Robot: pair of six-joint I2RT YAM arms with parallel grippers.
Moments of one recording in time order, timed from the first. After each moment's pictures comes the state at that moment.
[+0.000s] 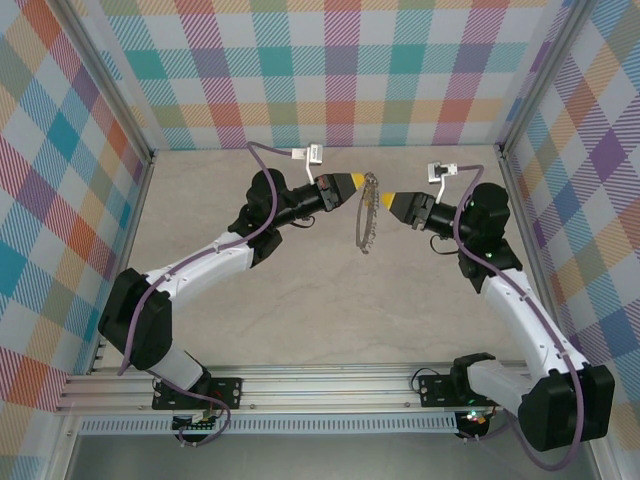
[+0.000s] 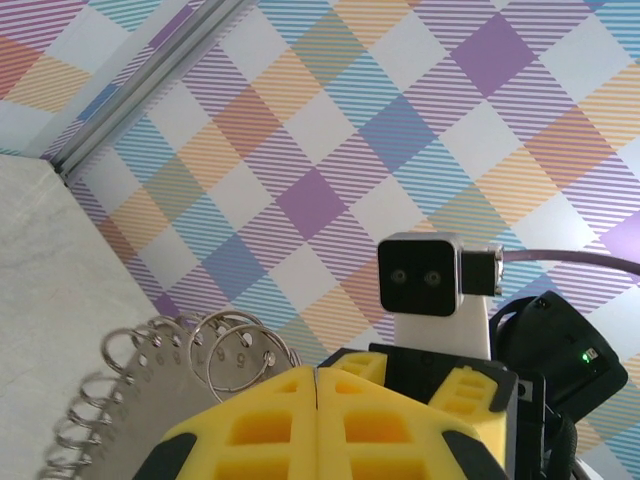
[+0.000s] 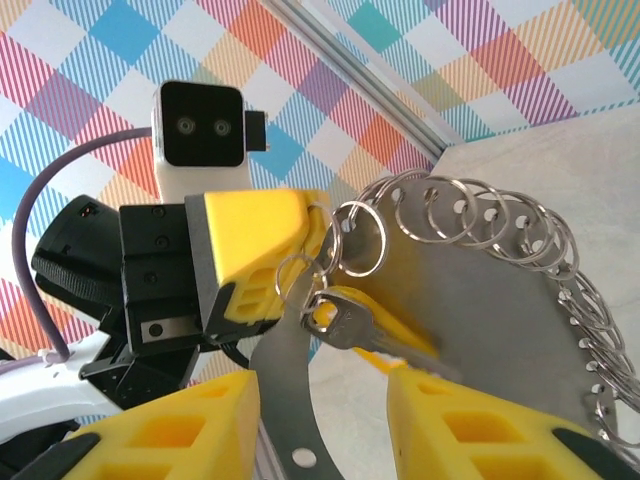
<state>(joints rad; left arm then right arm) -0.66 1.56 1.16 0.54 0.51 -0.93 0.20 1.07 0.86 0.19 -0.87 0.81</state>
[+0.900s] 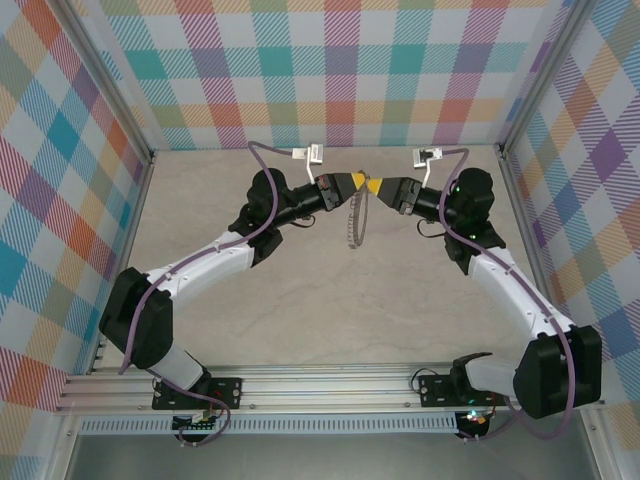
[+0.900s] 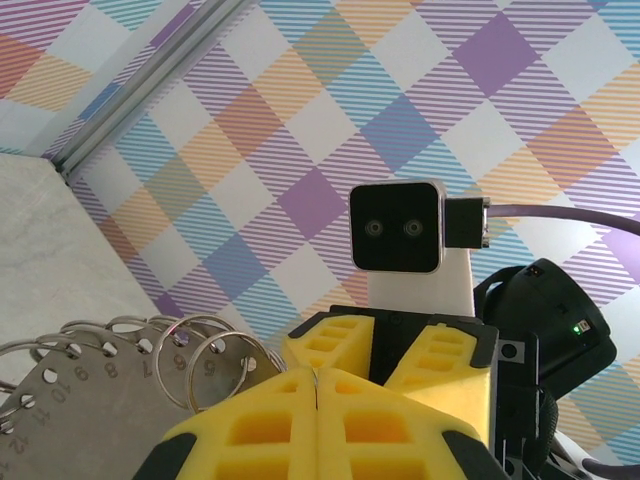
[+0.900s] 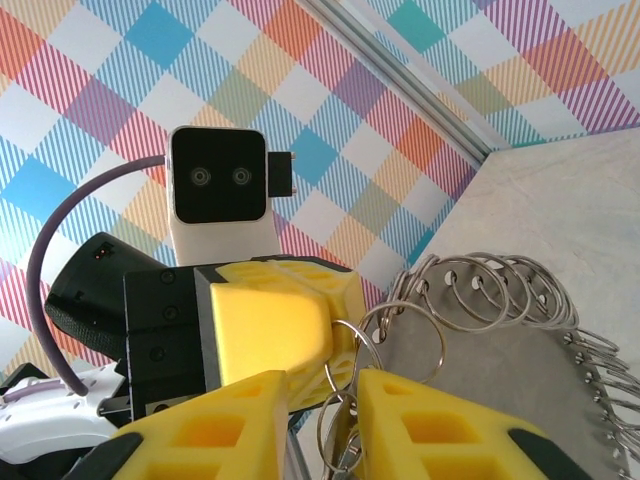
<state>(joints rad) -0.66 1.56 1.16 0.54 0.51 -0.93 0.26 1.23 0.93 0.35 -0.90 0.89</state>
